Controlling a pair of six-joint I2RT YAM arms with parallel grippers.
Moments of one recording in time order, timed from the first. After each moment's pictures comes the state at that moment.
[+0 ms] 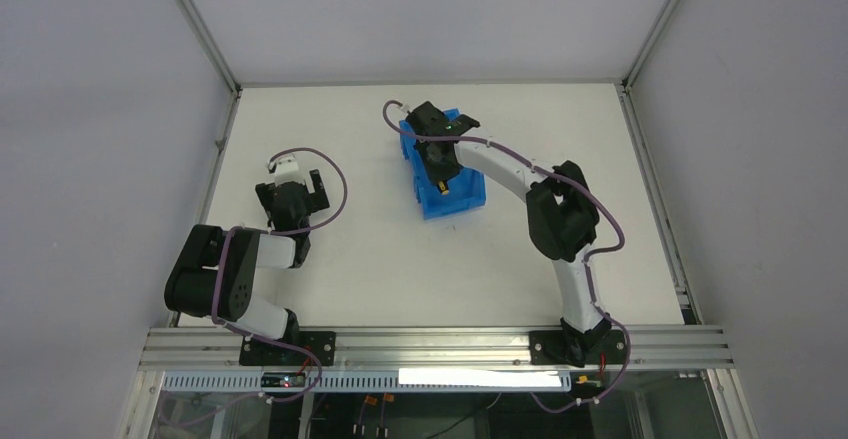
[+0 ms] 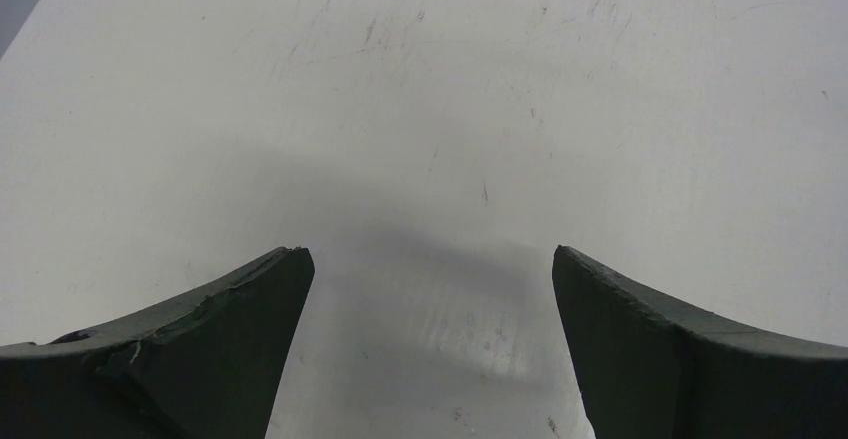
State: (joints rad) left arm -0.13 1.51 0.33 0.92 -0.38 -0.09; right arm 0.72 2.08 1.82 -0.87 0.20 0.22
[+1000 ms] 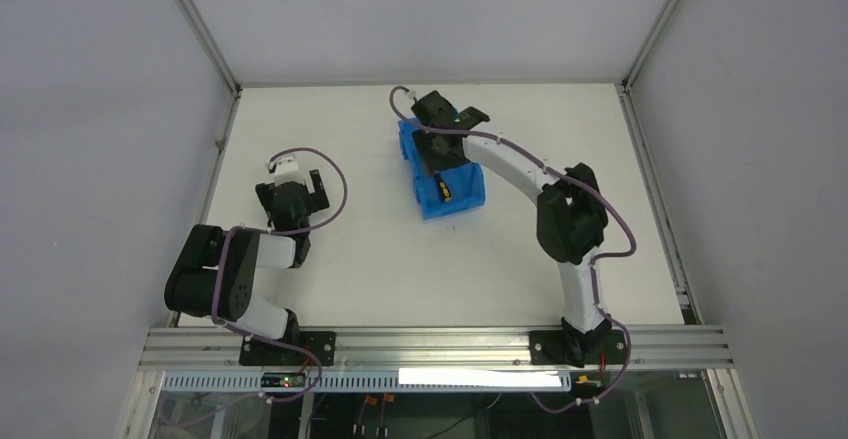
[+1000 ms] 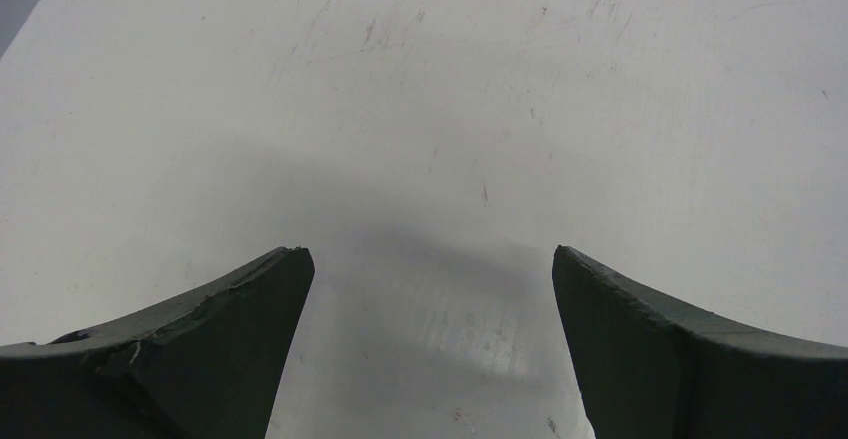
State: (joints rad) left arm -0.13 1.51 0.33 0.92 -0.38 -0.09; right arm 0.70 2.08 1.81 -0.85 0.23 0.26
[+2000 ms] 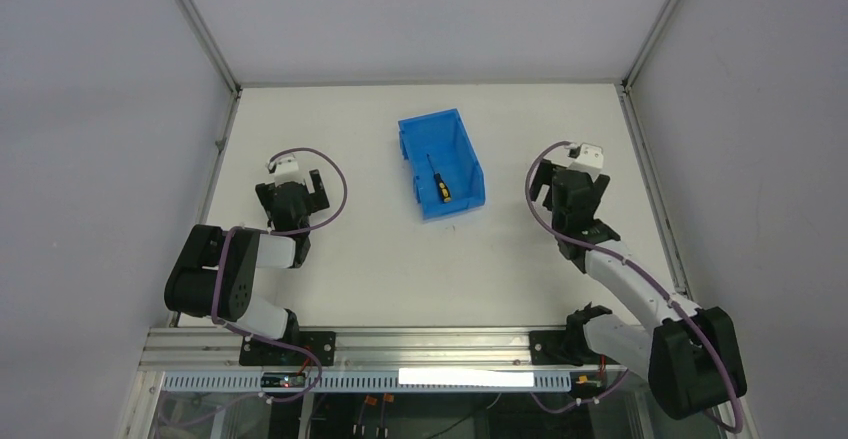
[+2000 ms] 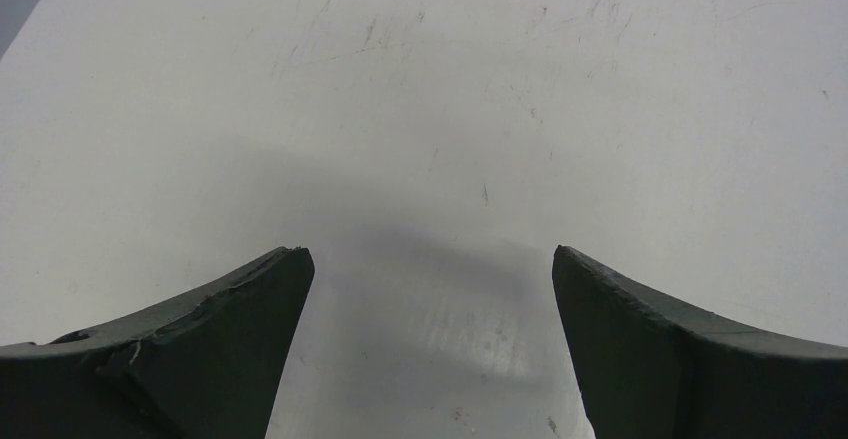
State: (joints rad) left arm -0.13 1.51 0.33 0.92 -0.38 -0.09; right arm 0.32 1.03 0.53 0.02 0.49 0.30
